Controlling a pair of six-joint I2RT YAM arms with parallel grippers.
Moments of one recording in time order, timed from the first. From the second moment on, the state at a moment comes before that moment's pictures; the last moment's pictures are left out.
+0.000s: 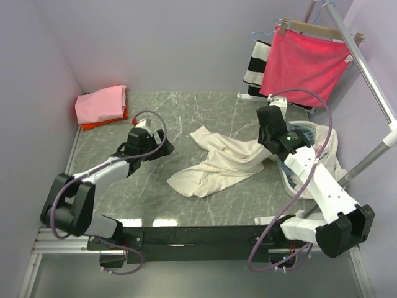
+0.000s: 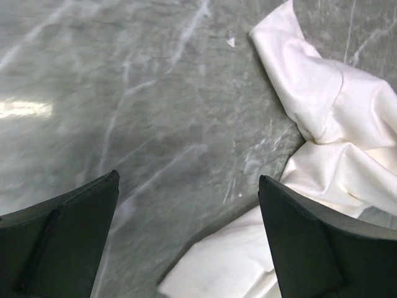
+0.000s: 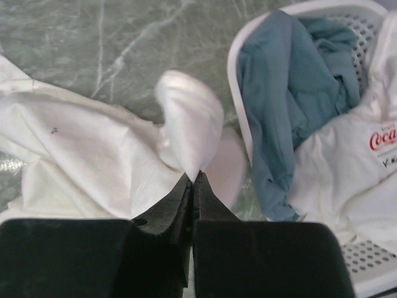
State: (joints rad) left arm -0.35 1.38 0.68 0.10 0.07 -0.62; right arm 0.41 1.22 1.21 -0.75 0.53 0.32
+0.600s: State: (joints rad) left arm -0.60 1.67 0.85 0.06 0.21 -0.51; right arm 0.36 1.14 1.19 -0.72 0.50 0.33
